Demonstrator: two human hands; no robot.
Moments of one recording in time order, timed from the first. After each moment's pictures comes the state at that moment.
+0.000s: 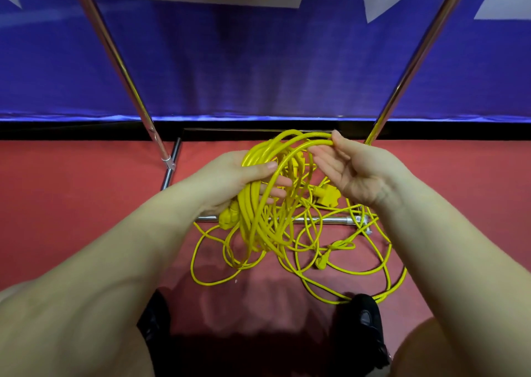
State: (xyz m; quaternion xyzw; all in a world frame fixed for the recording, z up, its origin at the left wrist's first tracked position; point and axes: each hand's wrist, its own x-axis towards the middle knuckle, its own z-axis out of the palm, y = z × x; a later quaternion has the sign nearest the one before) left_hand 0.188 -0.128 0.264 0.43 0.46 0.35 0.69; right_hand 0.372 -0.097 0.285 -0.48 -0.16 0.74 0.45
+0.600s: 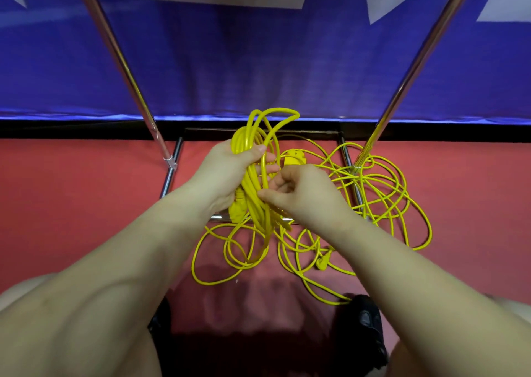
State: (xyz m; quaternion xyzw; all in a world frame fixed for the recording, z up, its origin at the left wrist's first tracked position) left_hand 0.195 -0.121 0.265 0.32 0.52 0.51 0.61; right_hand 0.326 -0.132 0.257 -0.56 -0.73 0.33 0.20
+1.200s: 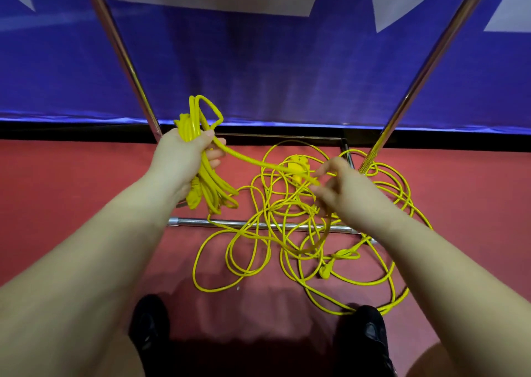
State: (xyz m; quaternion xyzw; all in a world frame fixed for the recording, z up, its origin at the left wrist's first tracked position) left_hand 0.133 -0.101 0.261 0.32 0.61 0.56 0.47; right_hand 0.373 -0.112 0.256 -0.58 -0.73 0.32 0.16
